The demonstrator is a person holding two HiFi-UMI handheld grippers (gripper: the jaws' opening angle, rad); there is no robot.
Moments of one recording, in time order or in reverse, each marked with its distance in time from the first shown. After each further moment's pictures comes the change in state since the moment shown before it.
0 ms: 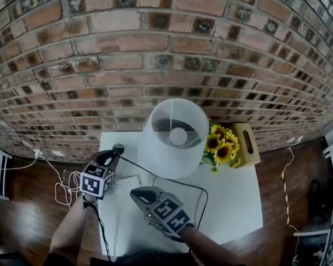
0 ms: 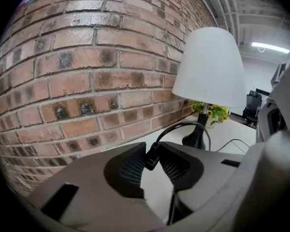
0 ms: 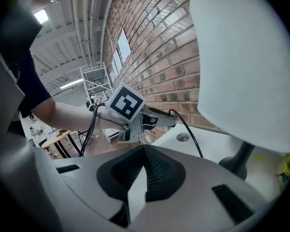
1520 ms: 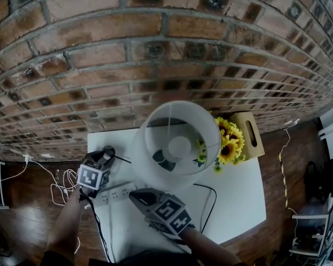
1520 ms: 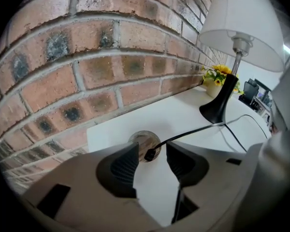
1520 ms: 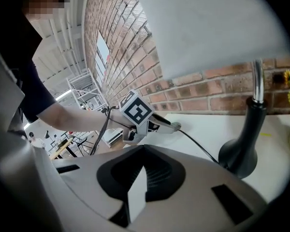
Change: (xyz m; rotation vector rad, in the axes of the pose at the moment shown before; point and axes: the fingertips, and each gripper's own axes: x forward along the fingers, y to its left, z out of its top) left arm 0.093 0.038 -0.086 0.000 0.313 -0.079; right arm 0.031 -0.049 -0.021 0.184 0.019 -0.015
